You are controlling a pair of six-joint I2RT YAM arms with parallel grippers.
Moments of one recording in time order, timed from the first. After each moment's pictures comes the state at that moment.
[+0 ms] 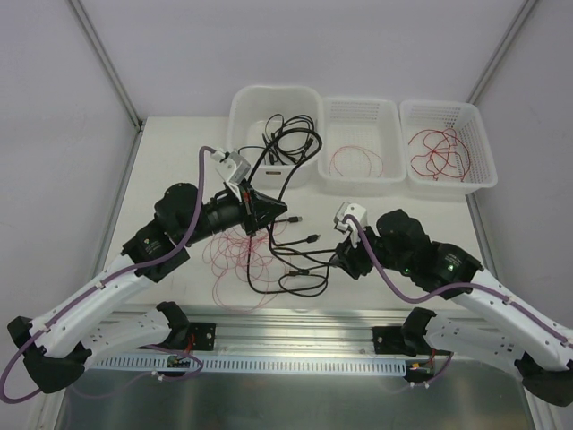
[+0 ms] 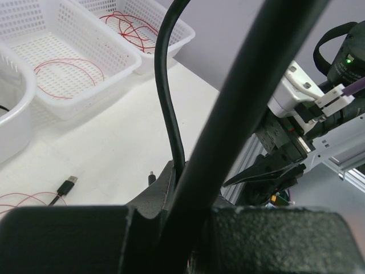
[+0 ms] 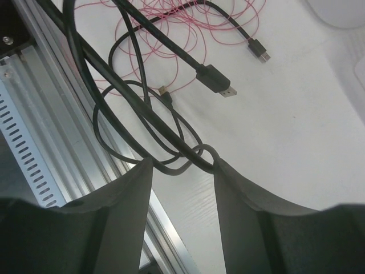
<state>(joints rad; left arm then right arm) -0.82 0.88 1.00 -0.16 0.22 -0.34 0.94 0.80 0.94 -0.73 -0.07 -0.09</state>
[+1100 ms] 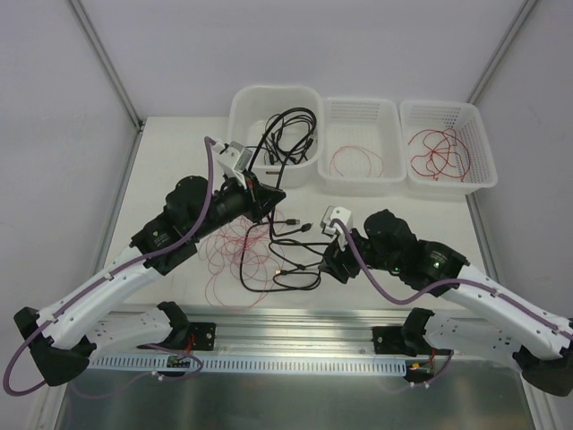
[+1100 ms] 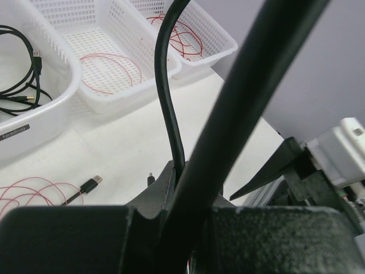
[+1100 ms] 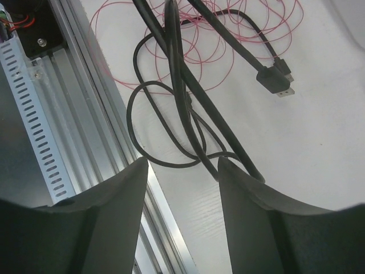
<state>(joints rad) -0.82 0.95 1.04 -0.17 0.04 -0.37 1.00 0.84 0.92 -0.63 -0.14 -0.08</state>
